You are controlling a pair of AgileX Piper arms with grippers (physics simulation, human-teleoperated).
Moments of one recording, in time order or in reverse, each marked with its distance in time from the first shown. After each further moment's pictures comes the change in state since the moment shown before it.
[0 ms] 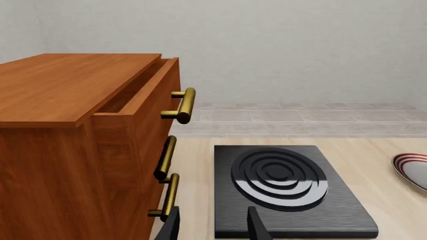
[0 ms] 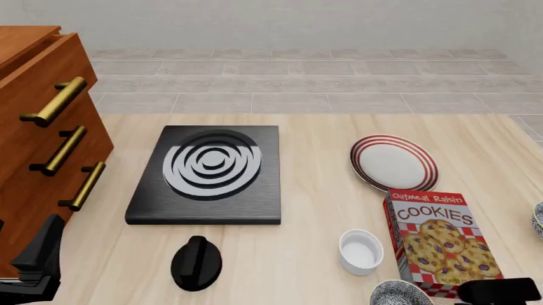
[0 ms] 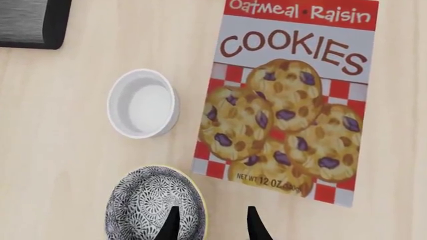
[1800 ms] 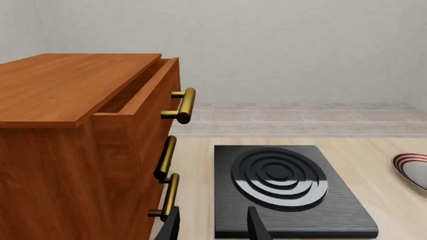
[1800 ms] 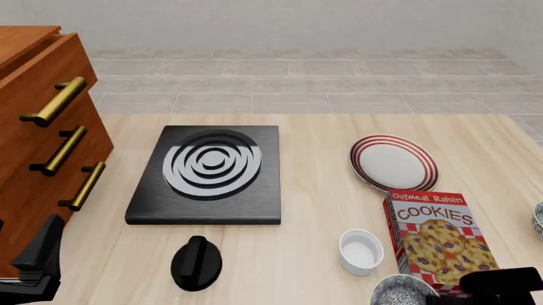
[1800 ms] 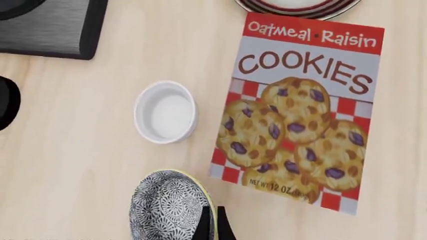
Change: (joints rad) left arm 0.000 0.000 0.000 0.000 0.000; right arm 0.060 -0.058 -0.074 0.086 0.026
